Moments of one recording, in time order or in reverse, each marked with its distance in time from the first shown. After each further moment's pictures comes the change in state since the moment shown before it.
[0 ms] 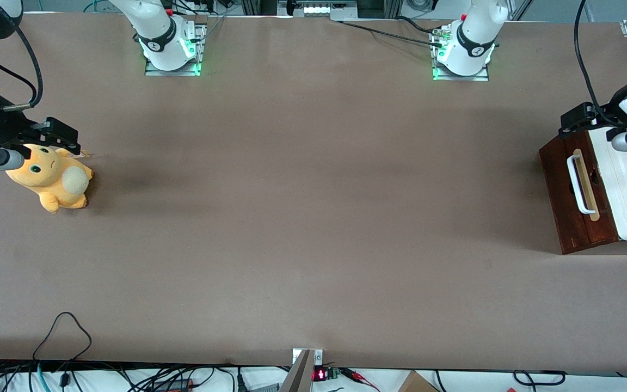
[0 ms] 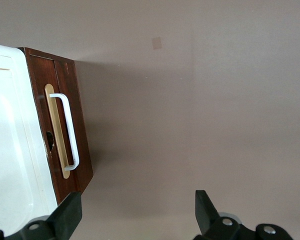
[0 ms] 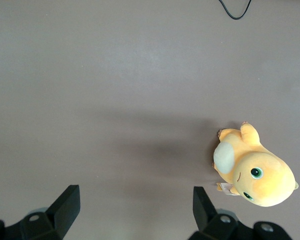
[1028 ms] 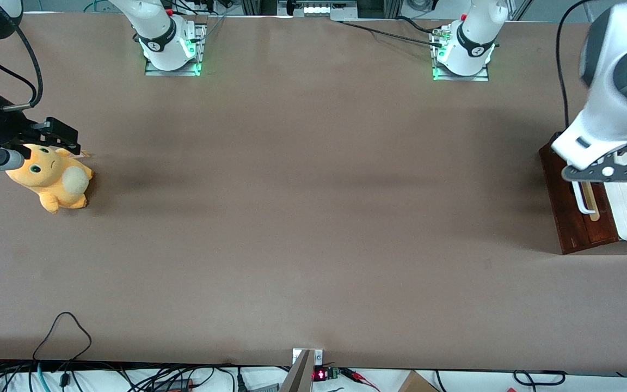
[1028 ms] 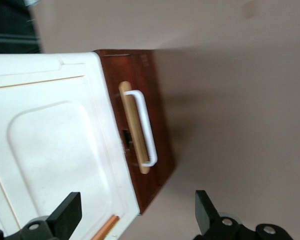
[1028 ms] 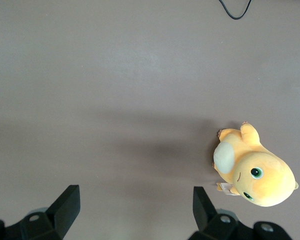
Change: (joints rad) arm -0.003 0.136 -0.181 -0.050 0.551 -0.007 -0.215
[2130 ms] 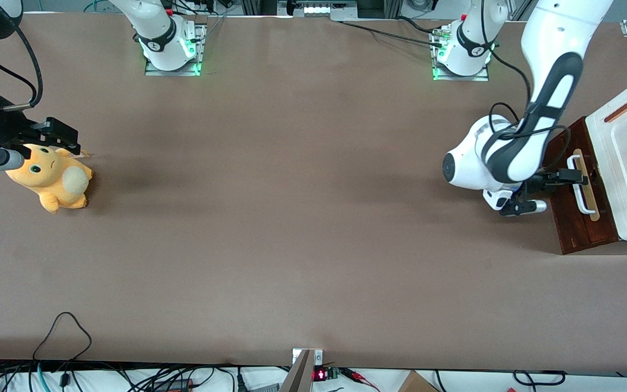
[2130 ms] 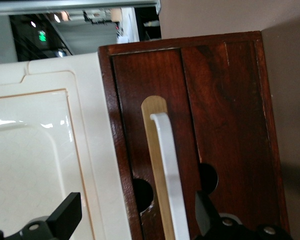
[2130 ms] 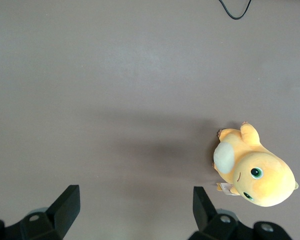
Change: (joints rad) arm 0.038 0.373 -0.124 -0.345 0.847 -0.046 -0.747
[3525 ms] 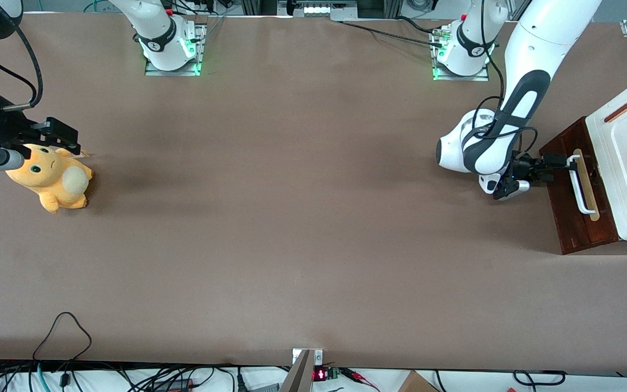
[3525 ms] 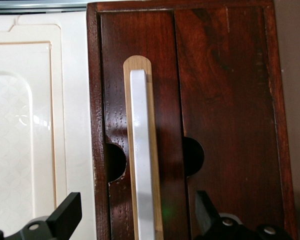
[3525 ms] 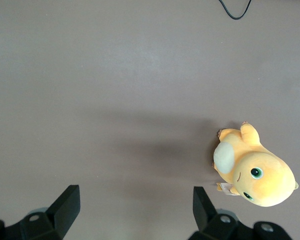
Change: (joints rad) arm -0.073 0.017 0.083 -0.178 0.100 -0.036 -0.288
